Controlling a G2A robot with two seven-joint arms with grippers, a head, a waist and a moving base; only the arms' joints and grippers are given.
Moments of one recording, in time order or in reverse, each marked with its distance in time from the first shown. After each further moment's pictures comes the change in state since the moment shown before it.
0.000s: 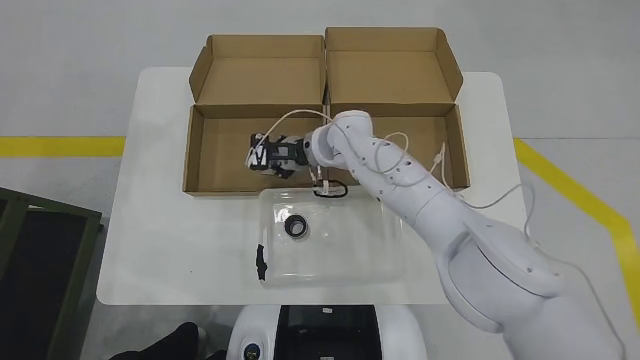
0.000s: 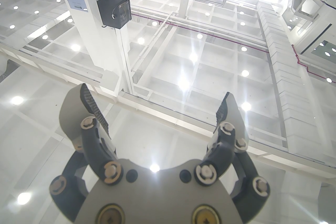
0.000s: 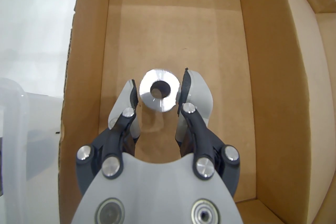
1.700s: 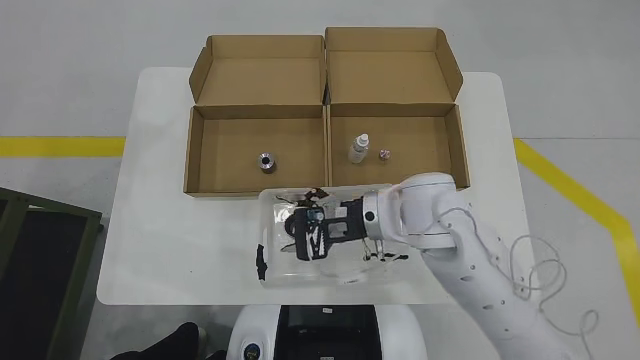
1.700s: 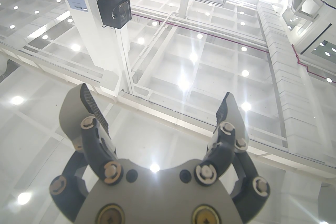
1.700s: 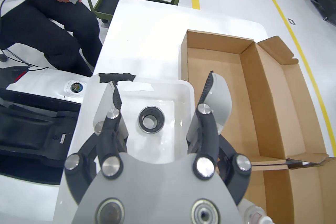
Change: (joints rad) left arm 0.000 0.000 0.000 0.000 0.000 0.000 0.000; right arm -0.716 0.398 0.558 -1.294 0.270 -0.205 0.663
